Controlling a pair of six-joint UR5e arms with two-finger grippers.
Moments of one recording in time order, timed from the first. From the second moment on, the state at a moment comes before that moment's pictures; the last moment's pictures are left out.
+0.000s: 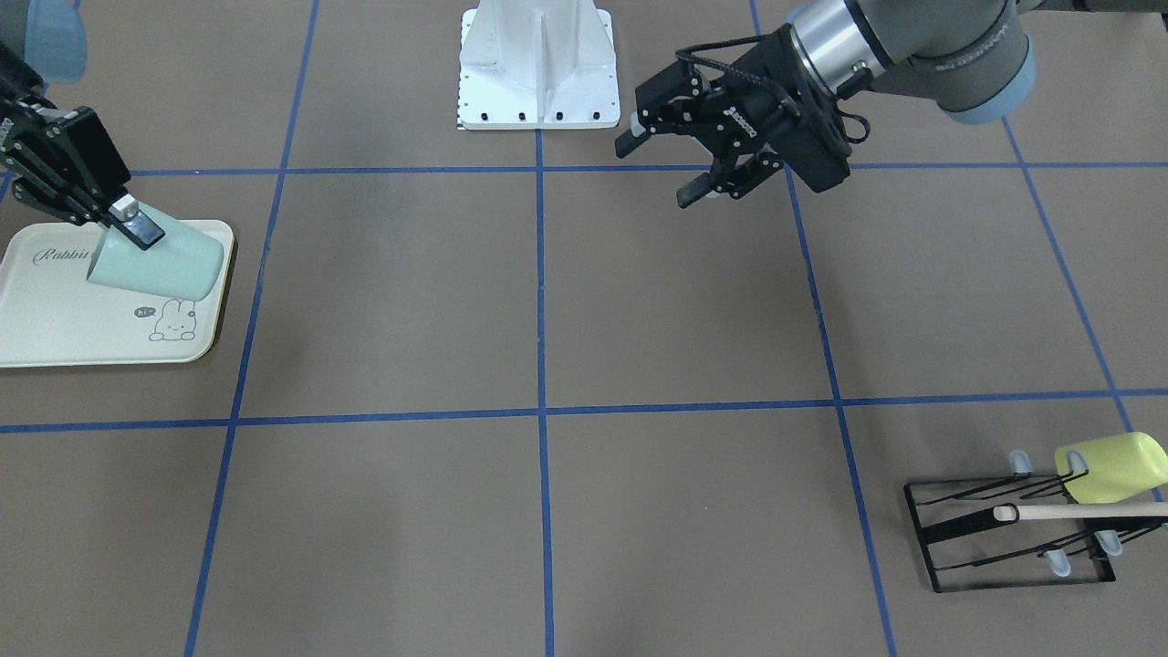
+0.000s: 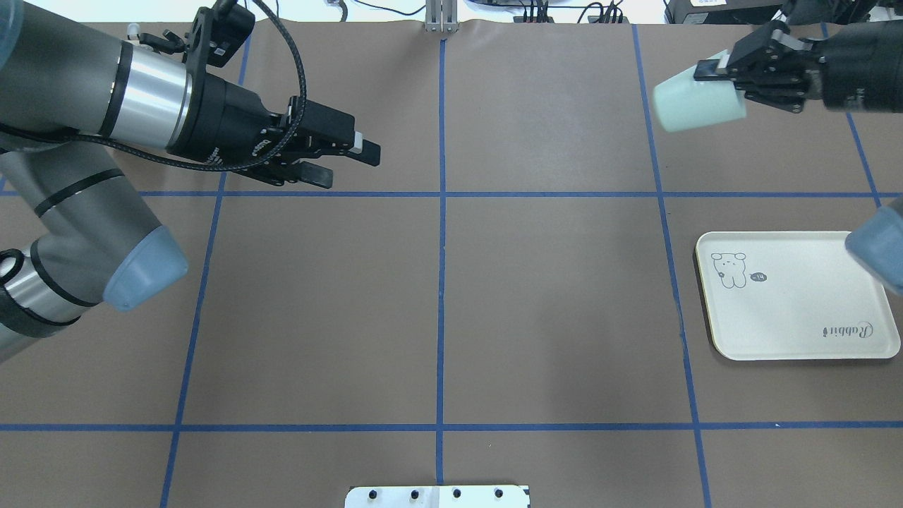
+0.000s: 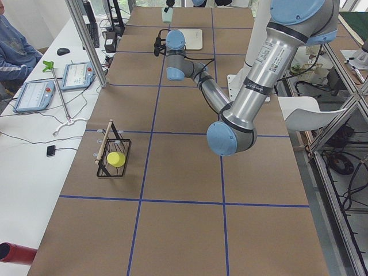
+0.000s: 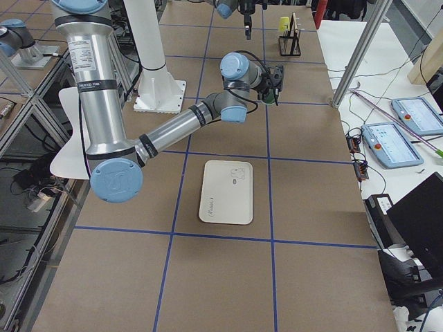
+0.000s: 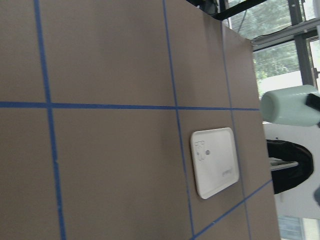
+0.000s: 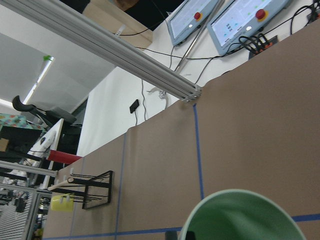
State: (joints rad) left arm -0.87 -2.04 -1.84 -2.29 -2.31 -1.32; right arm 1.13 -1.43 1.96 -0.69 2.20 1.46
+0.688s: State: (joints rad) left arm -1.01 -1.87 -1.84 -1.89 -2.20 -0.67; right arm 1.15 -1.51 1.97 -1.07 2.20 1.00
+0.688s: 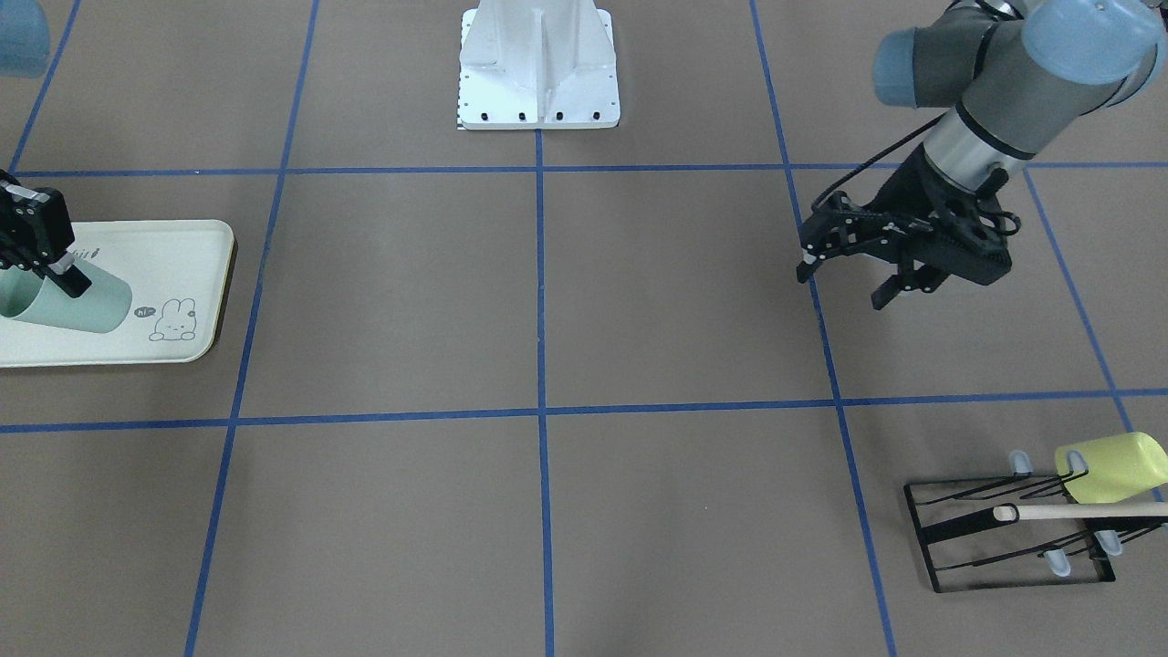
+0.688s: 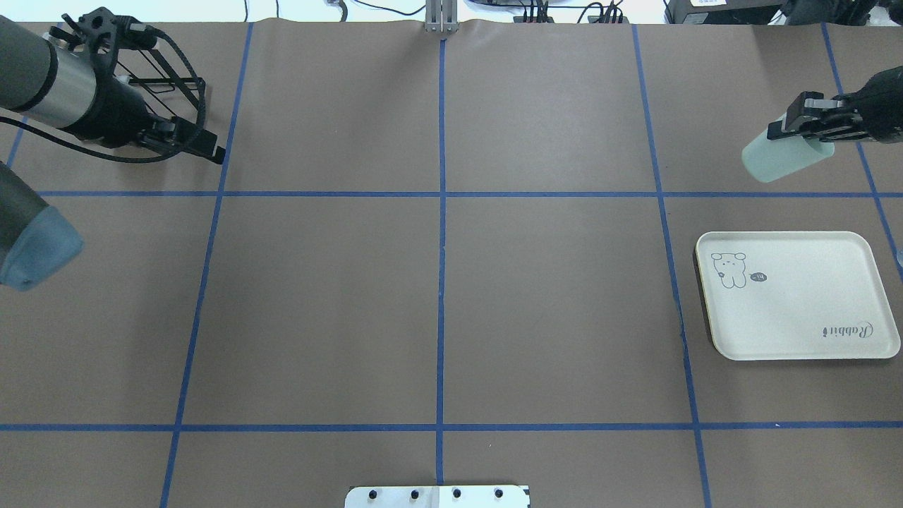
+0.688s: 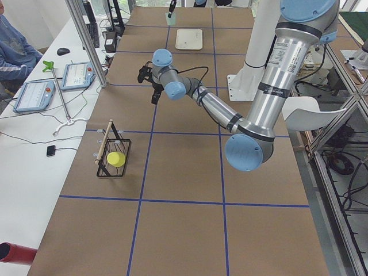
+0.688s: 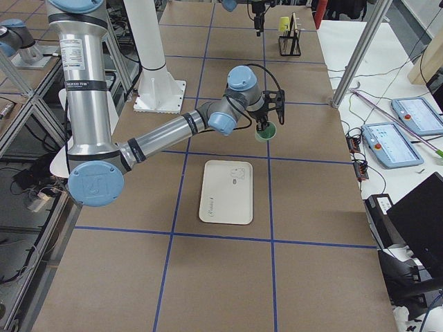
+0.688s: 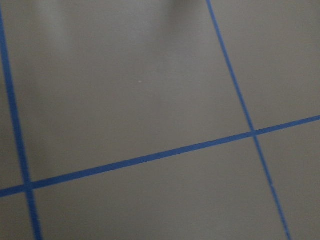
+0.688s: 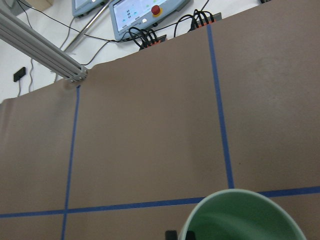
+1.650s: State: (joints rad) left arm -1.27 -1.55 -1.82 -1.68 -2.23 -0.27; right arm 1.17 -1.70 2.00 -1.27 2.17 0.57
